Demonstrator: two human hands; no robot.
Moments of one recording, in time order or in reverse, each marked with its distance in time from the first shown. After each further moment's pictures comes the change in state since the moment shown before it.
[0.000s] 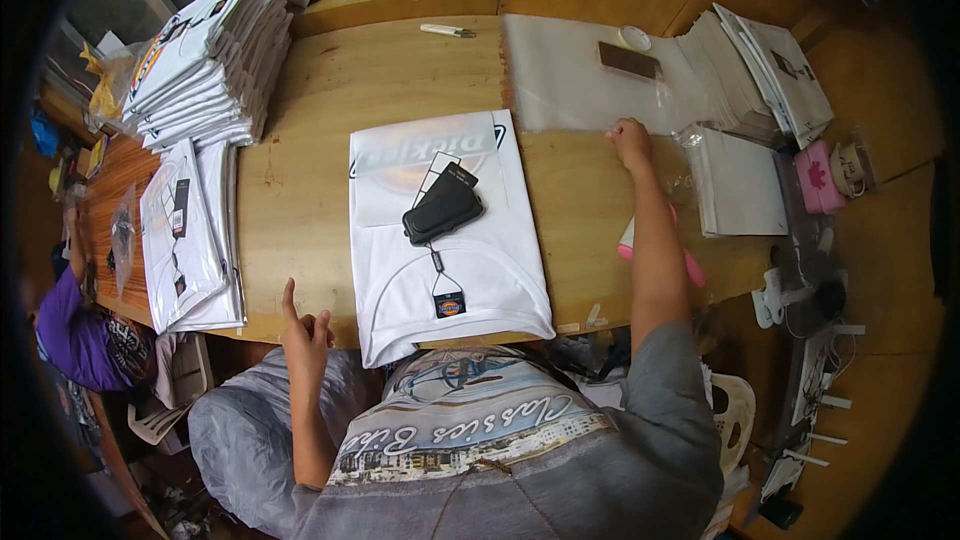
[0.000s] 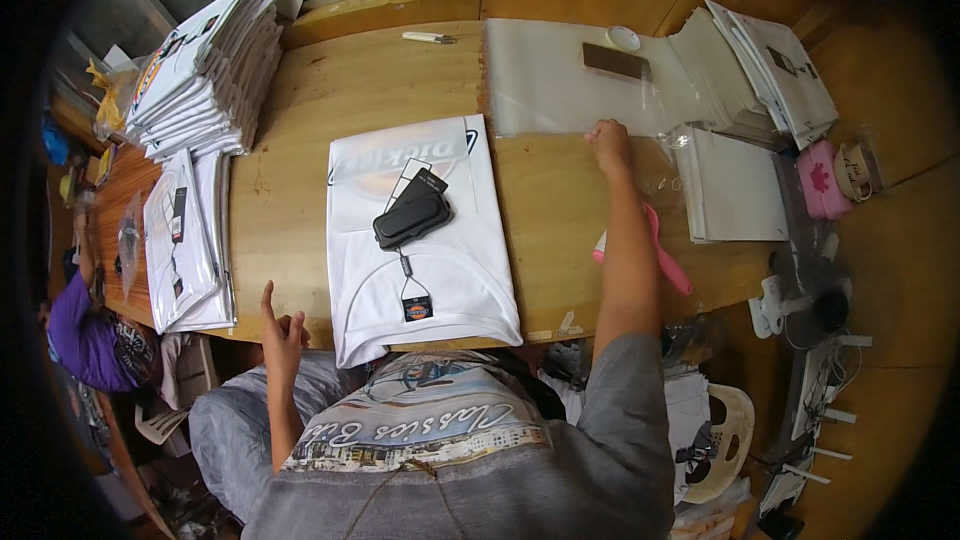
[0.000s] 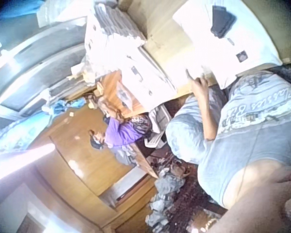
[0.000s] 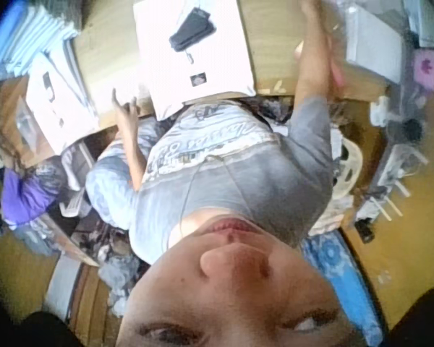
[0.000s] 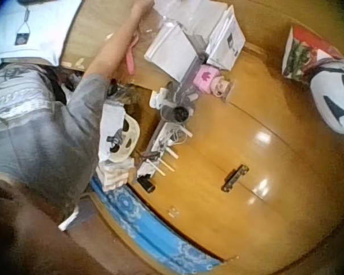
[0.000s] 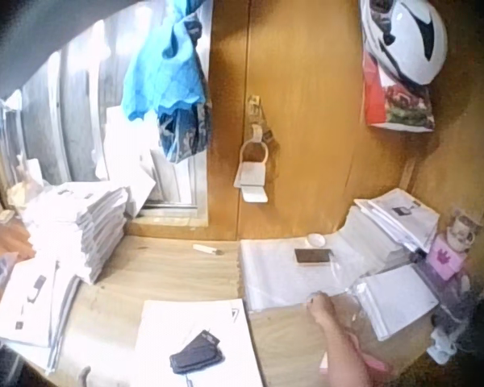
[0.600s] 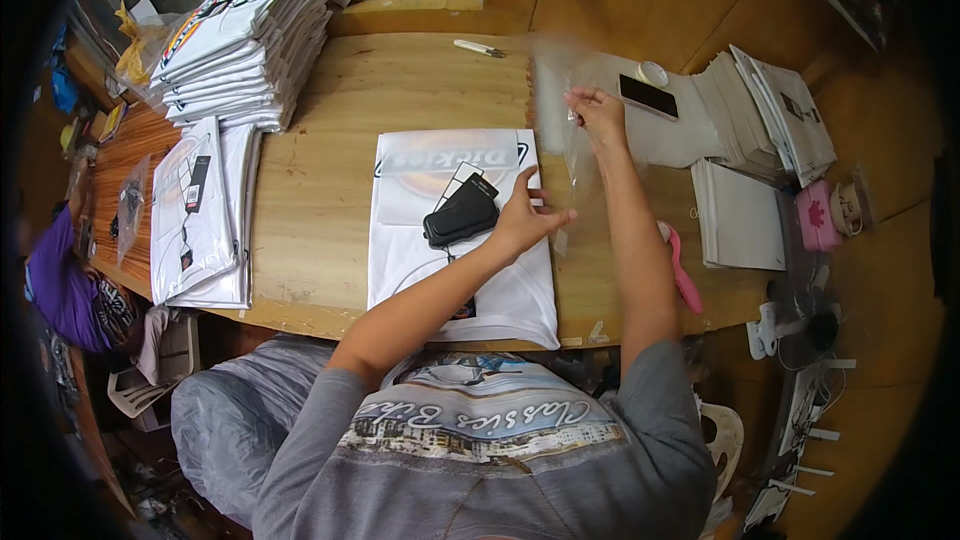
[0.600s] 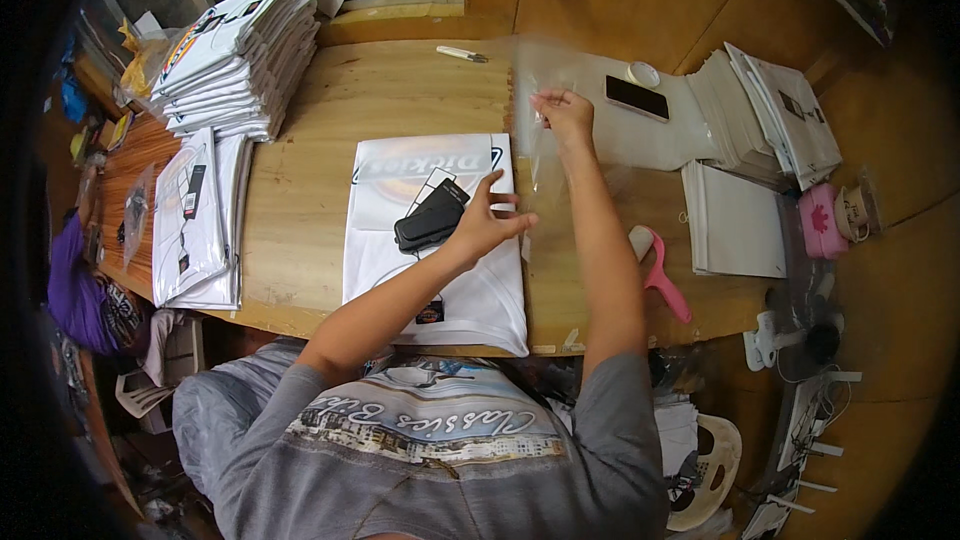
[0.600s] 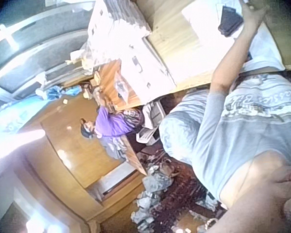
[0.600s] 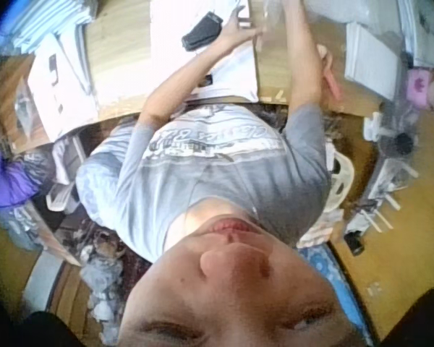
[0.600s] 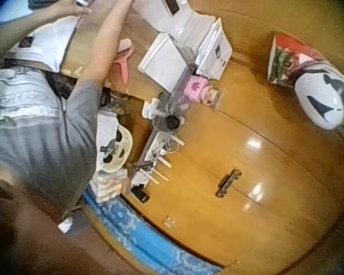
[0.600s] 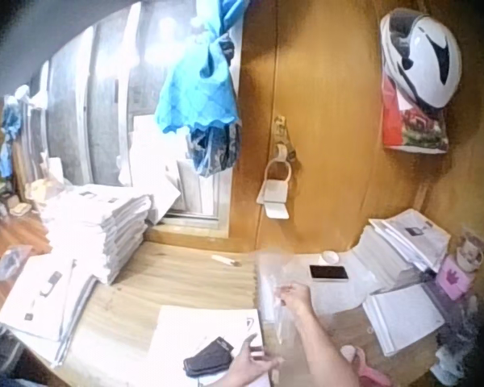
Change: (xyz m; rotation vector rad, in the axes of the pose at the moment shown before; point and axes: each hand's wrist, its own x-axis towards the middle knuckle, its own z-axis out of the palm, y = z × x) left_hand 0.058 0.152 0.214 -0.531 -0.540 0.125; right_hand 0.007 -0.182 -0.024 1.047 -0.025 0.163
